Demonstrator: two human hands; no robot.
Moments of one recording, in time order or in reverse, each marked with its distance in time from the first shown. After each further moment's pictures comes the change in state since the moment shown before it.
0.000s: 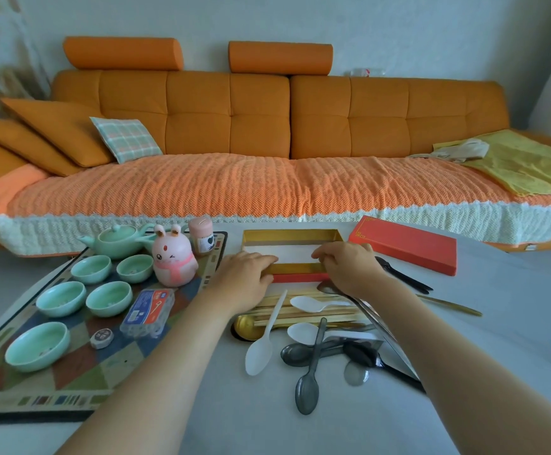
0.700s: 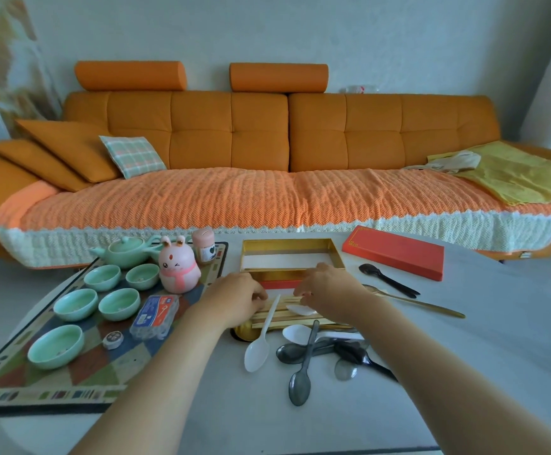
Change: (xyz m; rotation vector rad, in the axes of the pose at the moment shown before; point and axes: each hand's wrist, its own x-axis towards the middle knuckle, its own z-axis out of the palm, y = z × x) left_hand -0.025 0.003 -0.014 -0.018 -0.180 -0.058; right_hand -0.033 -0.032 -0.006 -0.192 -0.173 -0.264
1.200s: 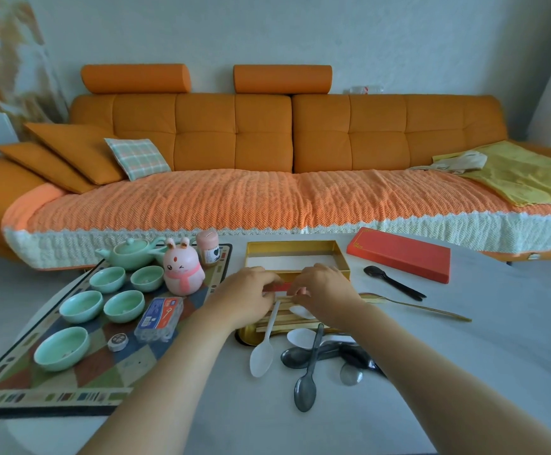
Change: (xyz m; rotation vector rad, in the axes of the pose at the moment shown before) left_hand 0.001 0.012 -0.005 -0.166 0.109 0.063; right_hand 0.006 -0.012 0.011 0.127 0.218 -0.040
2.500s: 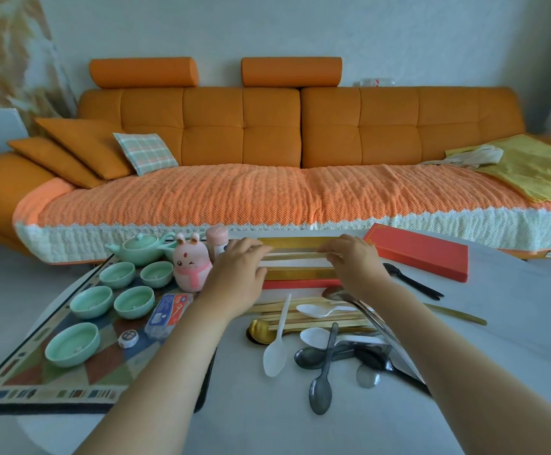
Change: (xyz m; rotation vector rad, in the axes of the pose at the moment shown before) left_hand -0.001 -0.021 -0.018 0.097 0.259 0.009; right_hand 0.021 0.033 -0.012 0.128 0.206 0.254
